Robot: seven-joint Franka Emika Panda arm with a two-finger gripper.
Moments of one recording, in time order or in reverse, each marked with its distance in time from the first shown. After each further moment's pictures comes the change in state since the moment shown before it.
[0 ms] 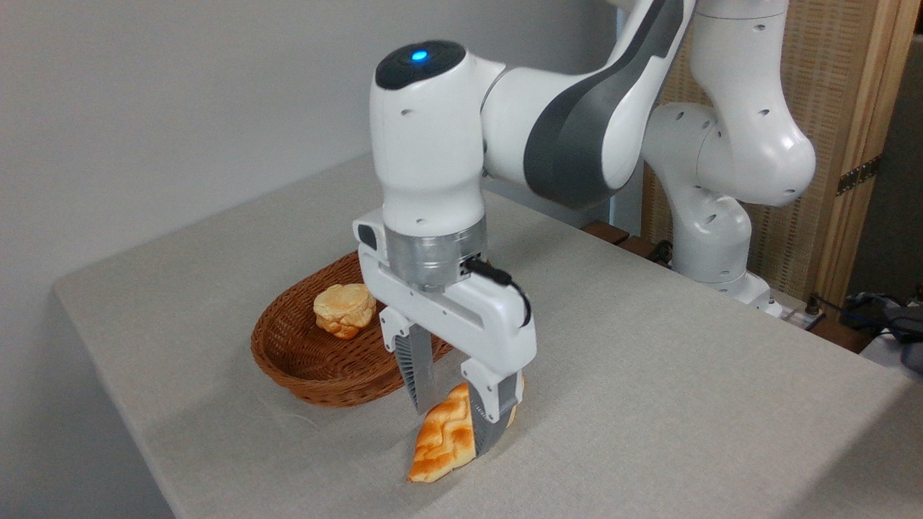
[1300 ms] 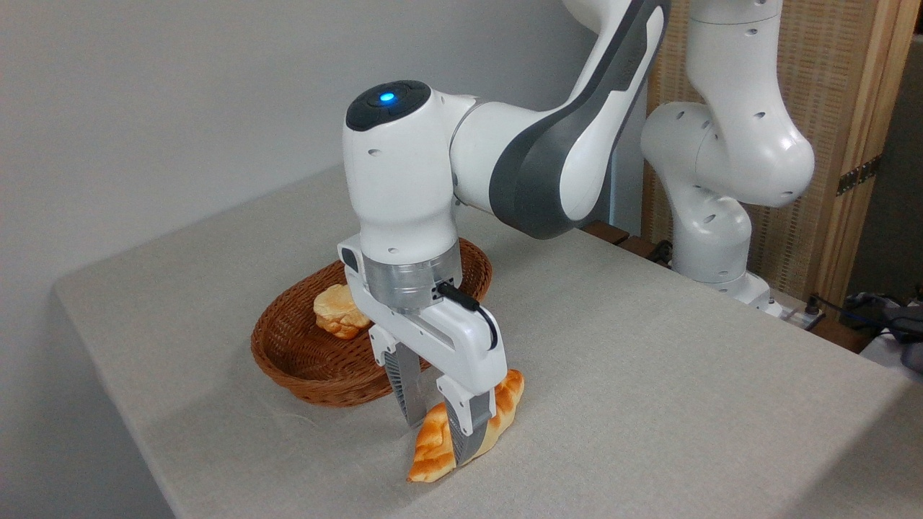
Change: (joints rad) arm -0.031 0.057 -0.010 0.000 0.000 0.031 0.003
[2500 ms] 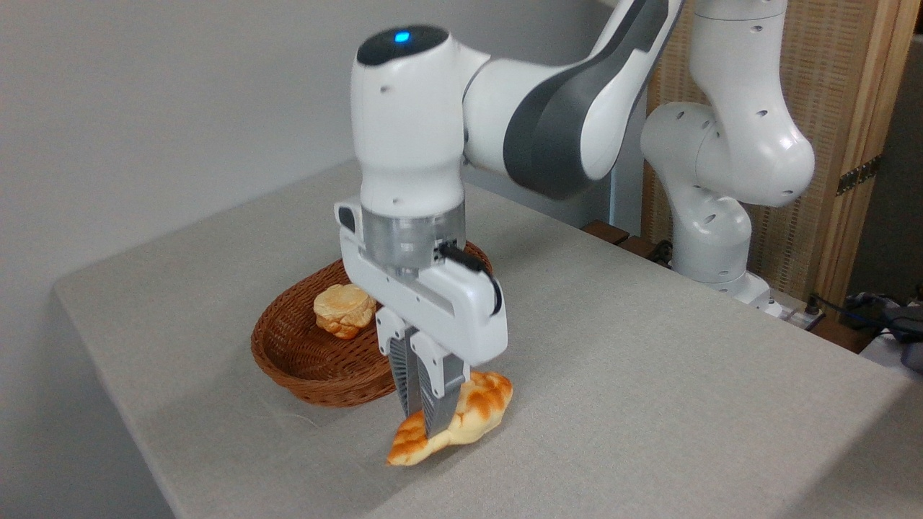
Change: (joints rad) arm 0.005 -0.060 0.018 0.041 0.000 0.000 0.032
